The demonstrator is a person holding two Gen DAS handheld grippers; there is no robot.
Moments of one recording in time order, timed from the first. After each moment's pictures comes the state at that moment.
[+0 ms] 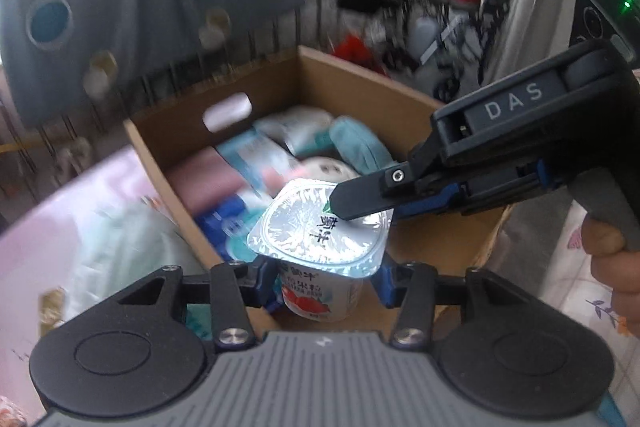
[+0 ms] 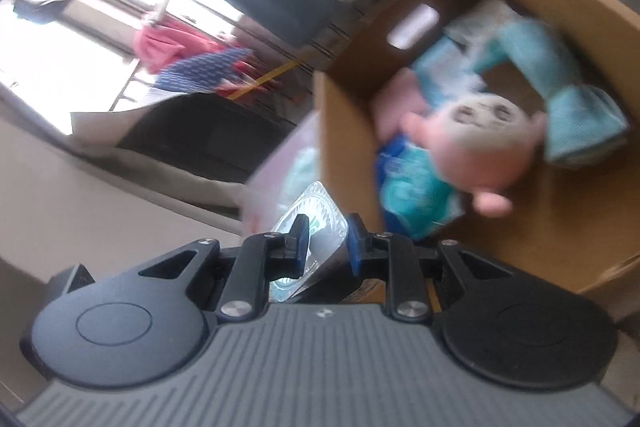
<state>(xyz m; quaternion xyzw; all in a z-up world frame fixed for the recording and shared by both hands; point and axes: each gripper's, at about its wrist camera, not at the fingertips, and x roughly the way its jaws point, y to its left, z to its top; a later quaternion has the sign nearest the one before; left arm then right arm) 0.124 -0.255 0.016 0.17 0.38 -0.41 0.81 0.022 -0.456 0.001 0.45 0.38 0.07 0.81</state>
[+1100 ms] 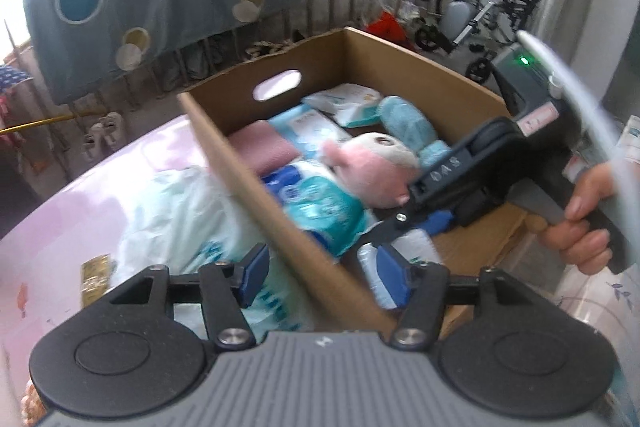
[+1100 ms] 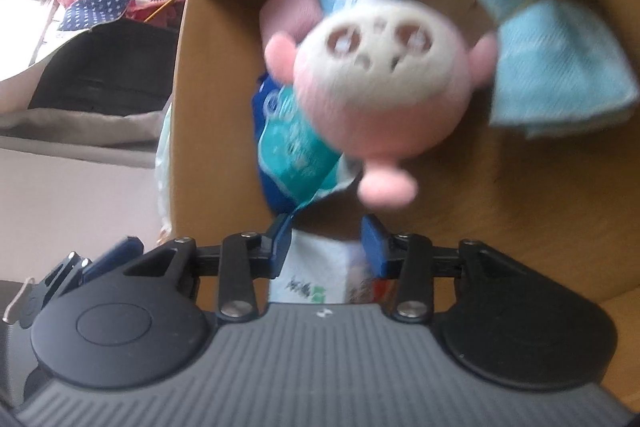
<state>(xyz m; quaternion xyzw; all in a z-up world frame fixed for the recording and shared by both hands) 0.130 -0.208 0.032 0.19 0.40 -0.36 0.82 0.092 -0.451 -0.096 0.44 0.54 0.07 0.72</state>
